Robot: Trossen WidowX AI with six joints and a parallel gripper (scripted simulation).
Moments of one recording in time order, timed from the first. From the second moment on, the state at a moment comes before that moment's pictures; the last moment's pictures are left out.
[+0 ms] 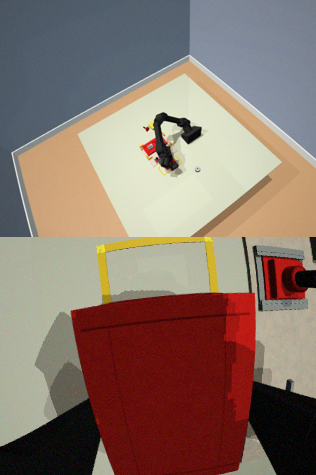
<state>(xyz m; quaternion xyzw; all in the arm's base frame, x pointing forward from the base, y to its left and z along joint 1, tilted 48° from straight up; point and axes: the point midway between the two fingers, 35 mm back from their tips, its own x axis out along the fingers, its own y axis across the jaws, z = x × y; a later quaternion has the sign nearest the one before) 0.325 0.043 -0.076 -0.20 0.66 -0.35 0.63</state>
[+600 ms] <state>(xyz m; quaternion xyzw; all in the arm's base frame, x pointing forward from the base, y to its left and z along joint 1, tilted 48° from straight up) 0.322 0.031 -0.088 -0.20 0.66 -0.35 0.63</state>
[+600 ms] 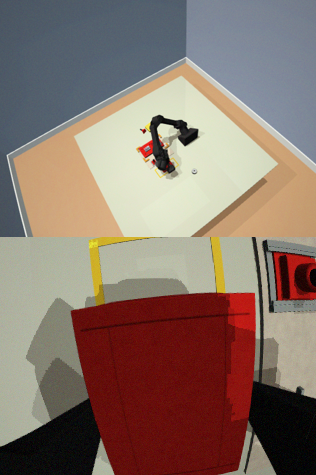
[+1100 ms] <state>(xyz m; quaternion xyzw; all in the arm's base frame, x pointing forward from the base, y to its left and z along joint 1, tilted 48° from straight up) 0.319 0.022 -0.095 -0.20 0.66 -0.35 0.63</state>
